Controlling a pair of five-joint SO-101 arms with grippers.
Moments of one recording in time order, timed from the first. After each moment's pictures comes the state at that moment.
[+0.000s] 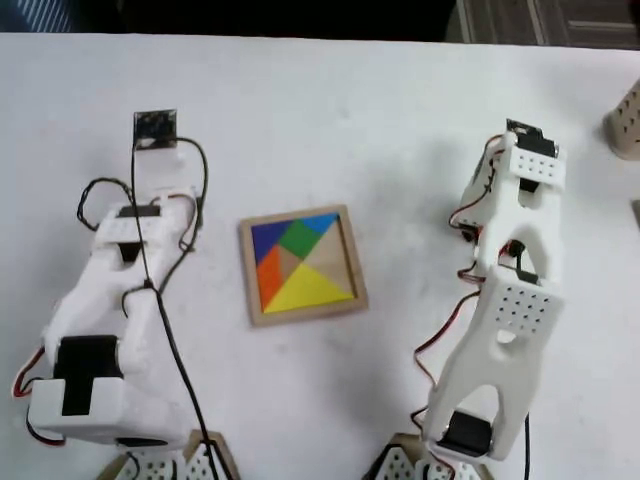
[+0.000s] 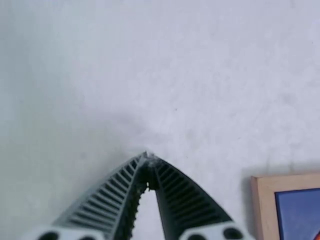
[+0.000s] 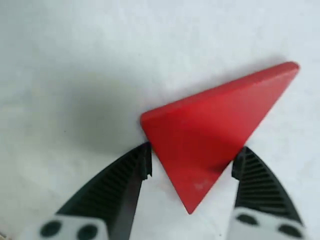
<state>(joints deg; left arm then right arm) -9.0 1.8 37.6 28.2 2.9 13.3 47.5 -33.5 86.6 1.1</state>
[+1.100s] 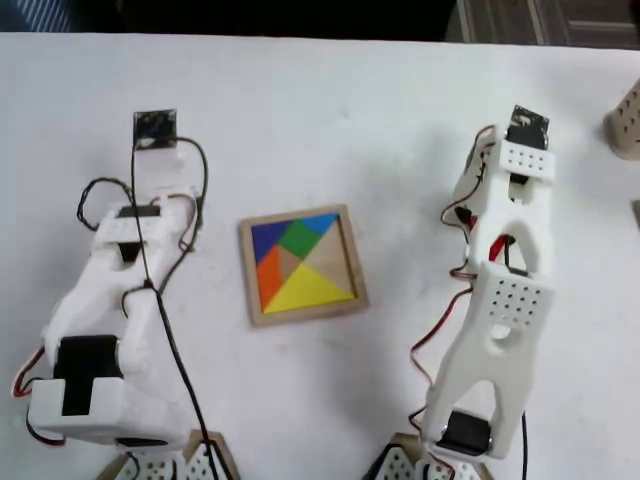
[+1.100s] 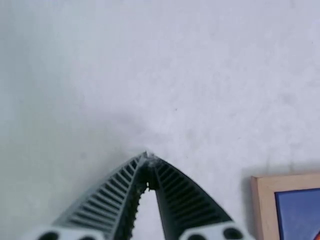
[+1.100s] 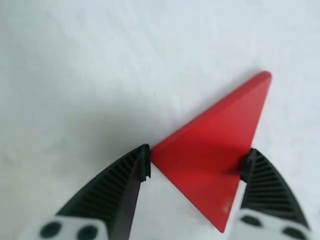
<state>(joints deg) -9.0 1.8 37.6 28.2 2.9 11.4 51.6 -41.7 85.3 -10.1</state>
